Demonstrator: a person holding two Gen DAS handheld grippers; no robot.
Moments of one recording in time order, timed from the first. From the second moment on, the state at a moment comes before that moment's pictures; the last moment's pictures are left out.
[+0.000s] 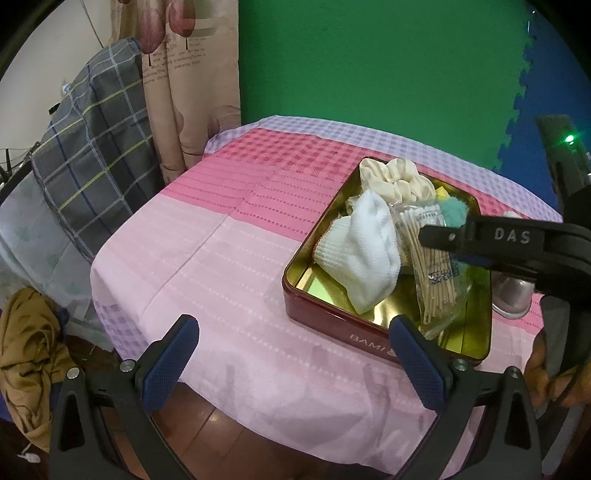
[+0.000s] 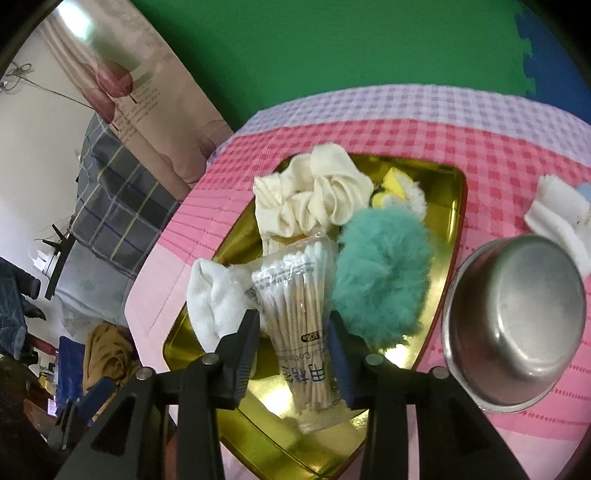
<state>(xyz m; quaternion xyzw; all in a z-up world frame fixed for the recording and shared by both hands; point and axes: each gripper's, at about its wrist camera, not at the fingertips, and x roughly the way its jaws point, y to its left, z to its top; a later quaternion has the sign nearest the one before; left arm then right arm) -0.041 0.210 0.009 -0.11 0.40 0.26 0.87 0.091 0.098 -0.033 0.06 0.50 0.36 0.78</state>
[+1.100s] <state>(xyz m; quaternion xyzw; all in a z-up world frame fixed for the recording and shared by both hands) -0.030 0.148 0.006 0.02 0.41 0.25 0.88 0.089 -0.305 -0.062 -0.06 0.43 -0.06 0.90</state>
